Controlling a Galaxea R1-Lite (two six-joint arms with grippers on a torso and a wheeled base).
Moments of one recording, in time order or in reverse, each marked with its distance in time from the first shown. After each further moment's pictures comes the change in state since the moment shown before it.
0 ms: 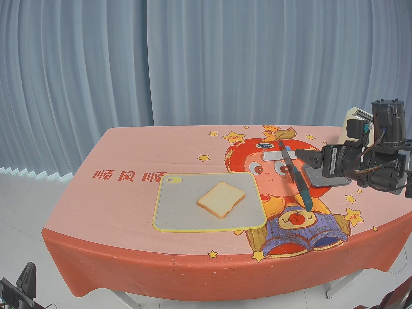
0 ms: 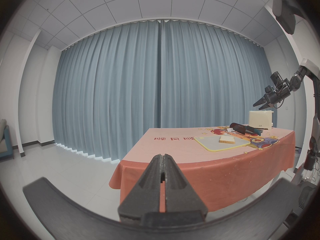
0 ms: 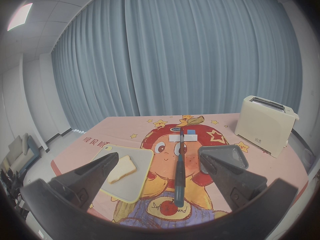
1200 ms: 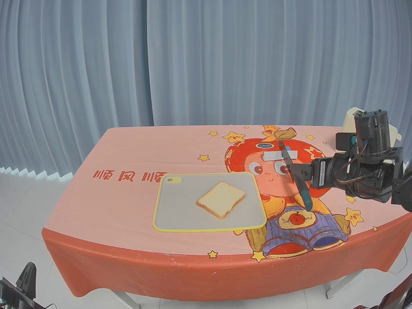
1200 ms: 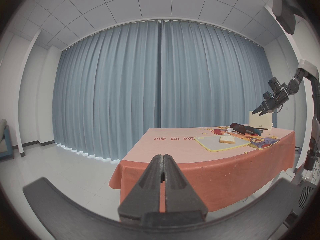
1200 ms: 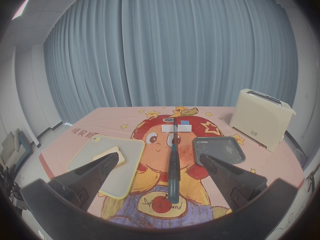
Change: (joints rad) left arm 0.000 0.000 0.000 0.000 0.000 0.000; right arm 0.016 0.073 0.018 0.000 -0.083 0.003
